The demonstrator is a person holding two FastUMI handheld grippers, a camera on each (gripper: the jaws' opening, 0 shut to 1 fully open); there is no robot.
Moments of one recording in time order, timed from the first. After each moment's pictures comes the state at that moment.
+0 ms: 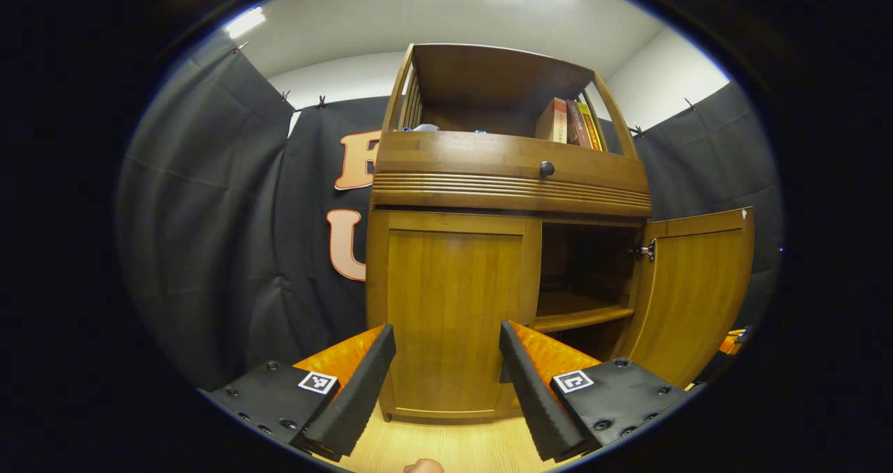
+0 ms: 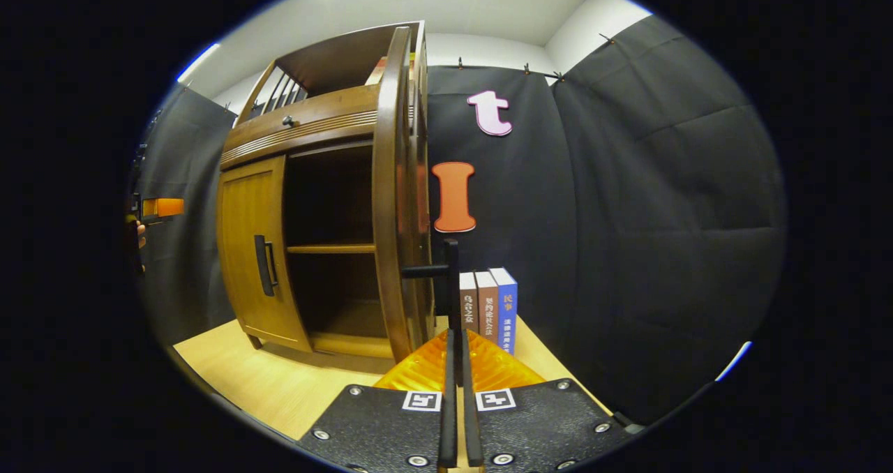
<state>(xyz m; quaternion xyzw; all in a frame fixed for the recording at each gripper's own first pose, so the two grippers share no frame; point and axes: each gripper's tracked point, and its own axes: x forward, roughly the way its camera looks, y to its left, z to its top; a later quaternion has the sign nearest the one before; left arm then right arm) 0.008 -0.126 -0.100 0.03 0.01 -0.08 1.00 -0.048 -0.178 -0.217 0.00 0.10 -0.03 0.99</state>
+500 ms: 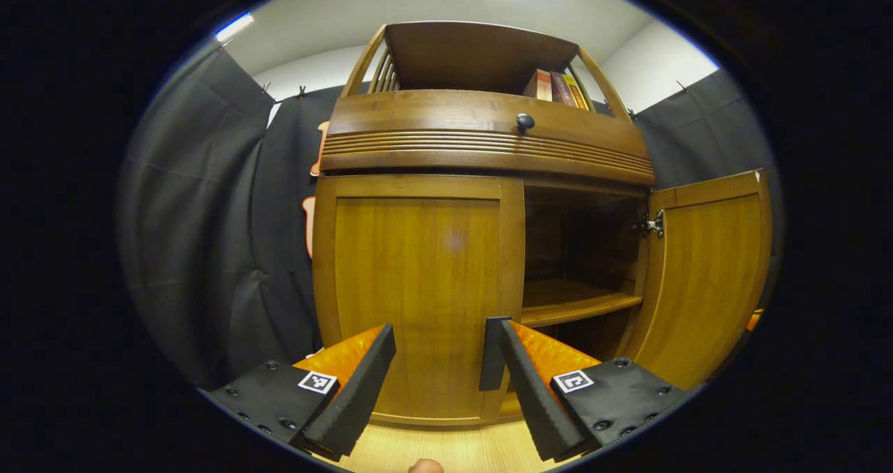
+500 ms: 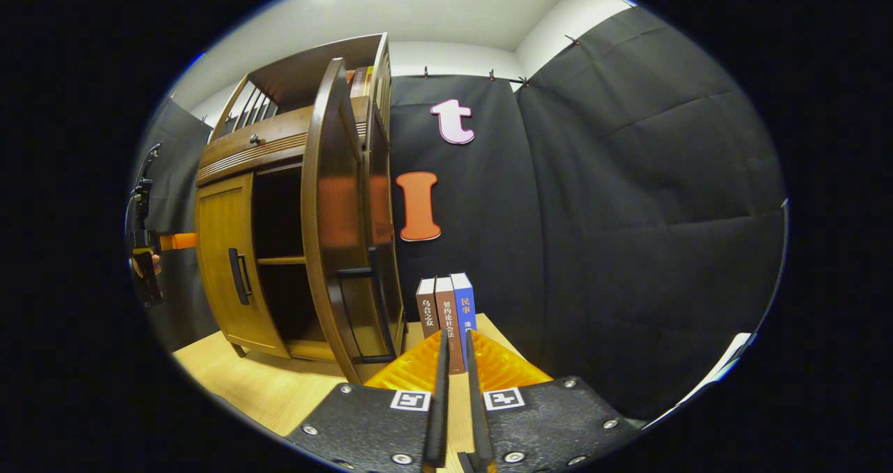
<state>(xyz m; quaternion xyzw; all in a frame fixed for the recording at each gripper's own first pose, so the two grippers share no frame) 0.066 -0.177 -0.149 0.05 0.02 -0.09 0.99 -0.072 -0.234 -0.204 0.02 0.08 -0.09 0.99</state>
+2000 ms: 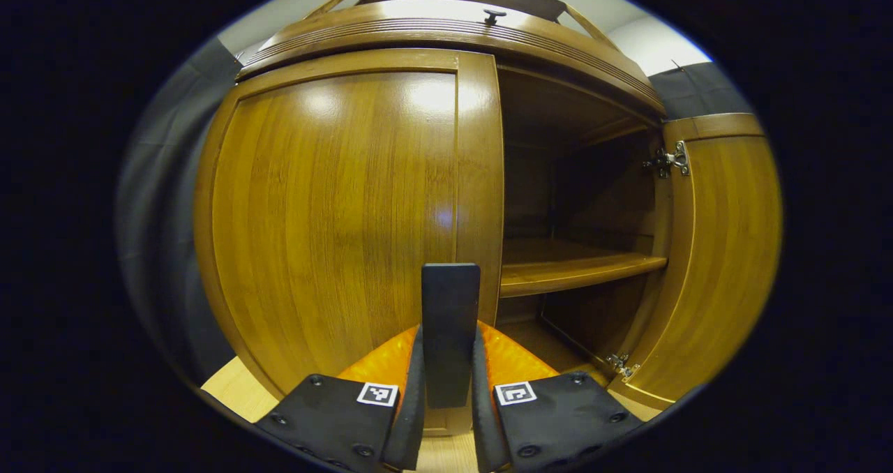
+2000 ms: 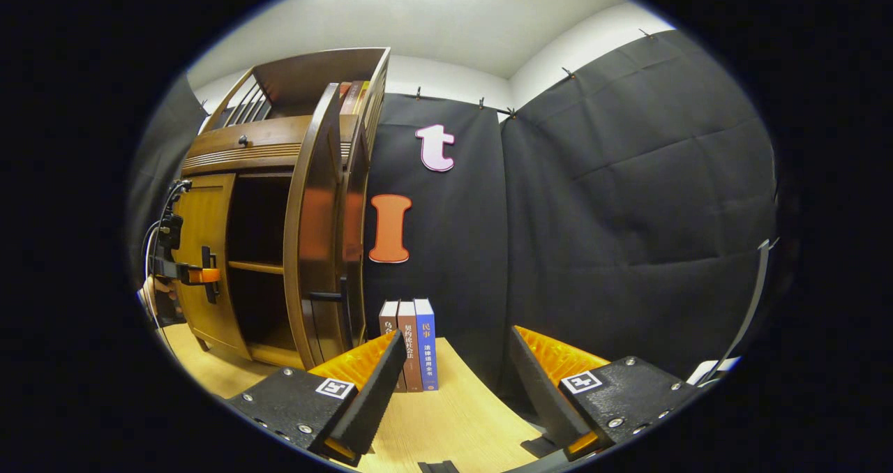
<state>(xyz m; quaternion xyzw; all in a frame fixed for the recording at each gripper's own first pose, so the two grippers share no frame) 0.154 -0.241 -0.261 0.04 0.09 -0.13 0.99 -0.085 -0.257 -0.160 -0.05 0.03 -0.14 0.99</state>
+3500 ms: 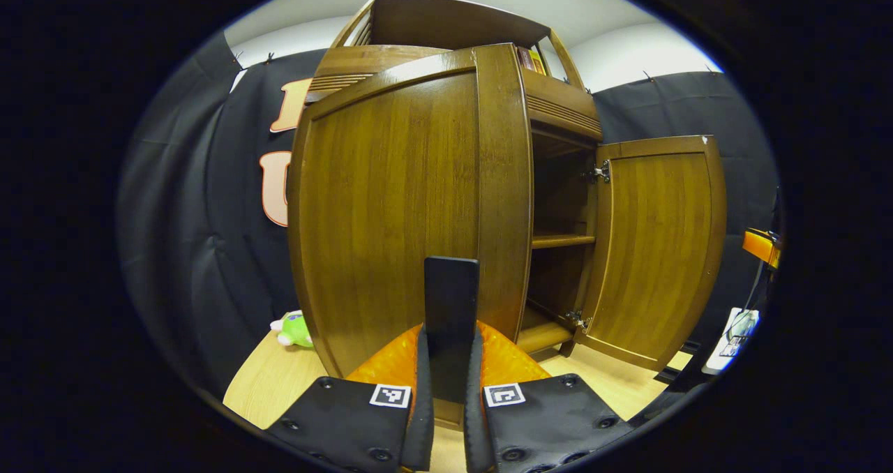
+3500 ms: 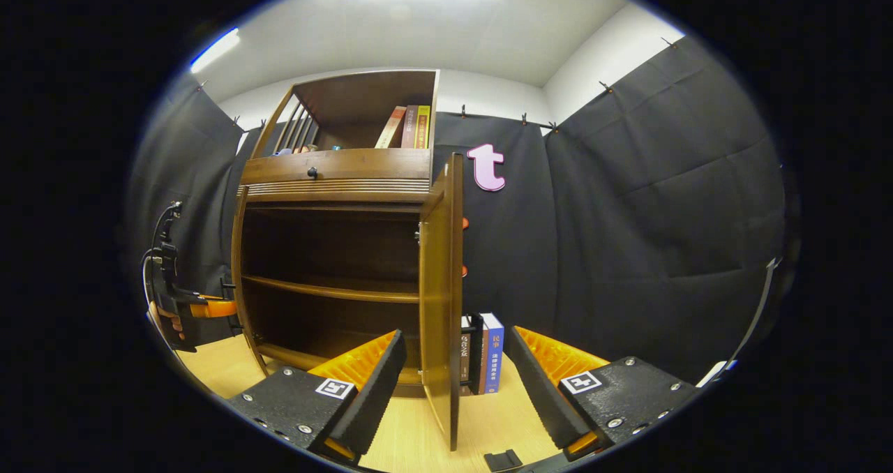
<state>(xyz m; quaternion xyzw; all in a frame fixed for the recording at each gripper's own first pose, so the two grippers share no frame) 0.005 -0.144 -0.226 0.04 0.10 -0.20 0.97 -0.117 -0.113 -0.099 -0.04 0.02 -0.05 1.00</state>
